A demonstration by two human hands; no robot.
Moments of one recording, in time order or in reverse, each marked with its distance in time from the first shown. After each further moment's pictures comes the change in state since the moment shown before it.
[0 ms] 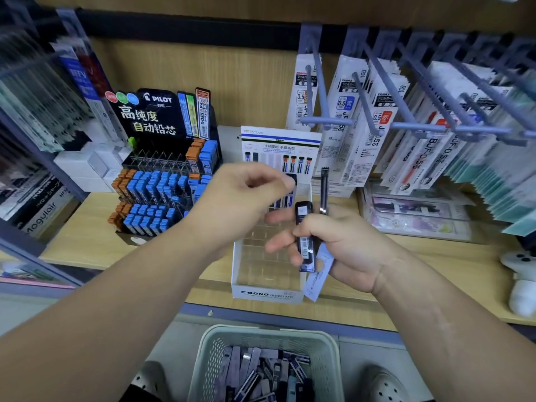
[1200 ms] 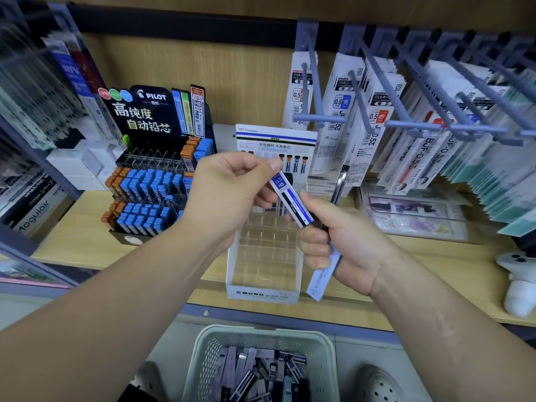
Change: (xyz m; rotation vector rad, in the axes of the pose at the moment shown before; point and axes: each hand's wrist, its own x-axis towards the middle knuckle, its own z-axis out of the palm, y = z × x) left_hand 0.007 -0.003 0.010 -0.308 0.152 0.062; right_hand 0.004 0.006 -0.012 0.185 0.131 0.036
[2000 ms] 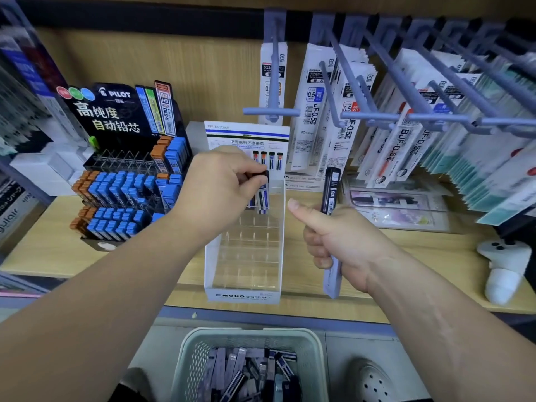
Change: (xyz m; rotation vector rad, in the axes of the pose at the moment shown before) left_hand 0.028 -0.025 0.004 0.783 -0.091 0.484; right_hand -0.002 0.003 -0.031 -0.293 0.261 -0.047
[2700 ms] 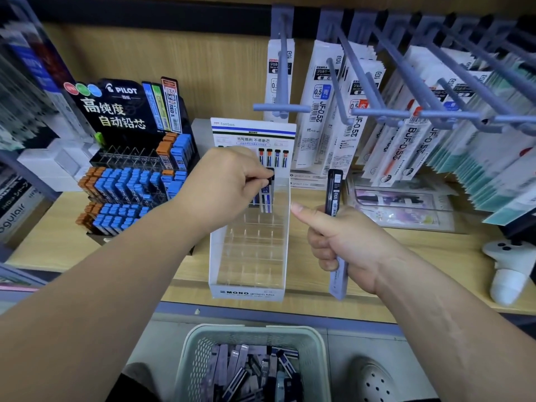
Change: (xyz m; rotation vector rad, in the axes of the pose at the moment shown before) left_hand 0.006 -0.004 -0.010 0.139 -0.175 0.187; right_hand -0.003 0.000 0.000 -0.028 -0.066 0.017
